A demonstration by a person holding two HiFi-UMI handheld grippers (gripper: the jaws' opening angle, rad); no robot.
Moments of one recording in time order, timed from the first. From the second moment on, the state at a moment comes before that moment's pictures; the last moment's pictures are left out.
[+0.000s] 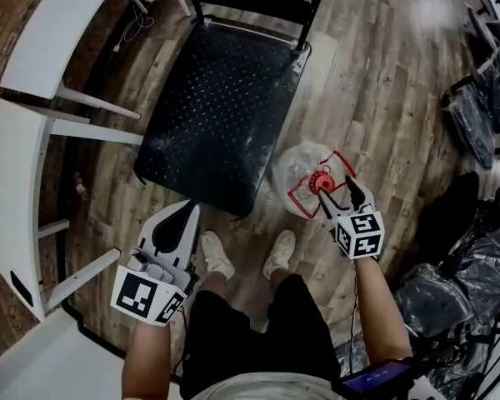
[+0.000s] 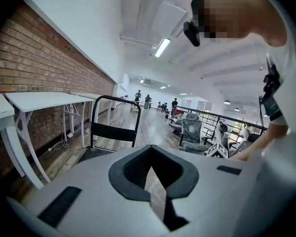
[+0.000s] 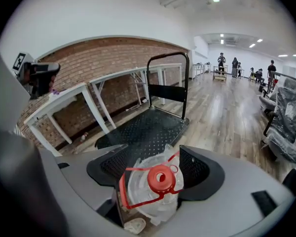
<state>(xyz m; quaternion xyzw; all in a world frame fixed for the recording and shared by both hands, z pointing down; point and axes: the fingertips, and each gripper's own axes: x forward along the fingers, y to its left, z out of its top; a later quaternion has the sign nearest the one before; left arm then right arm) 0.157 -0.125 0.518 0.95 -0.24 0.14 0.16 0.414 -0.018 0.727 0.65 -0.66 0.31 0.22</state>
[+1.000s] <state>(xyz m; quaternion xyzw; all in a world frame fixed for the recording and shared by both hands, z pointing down) 0.134 -0.129 0.575 0.93 -0.29 0.16 0.18 0.419 -0.014 0.854 0.66 -0.60 0.36 0.26</state>
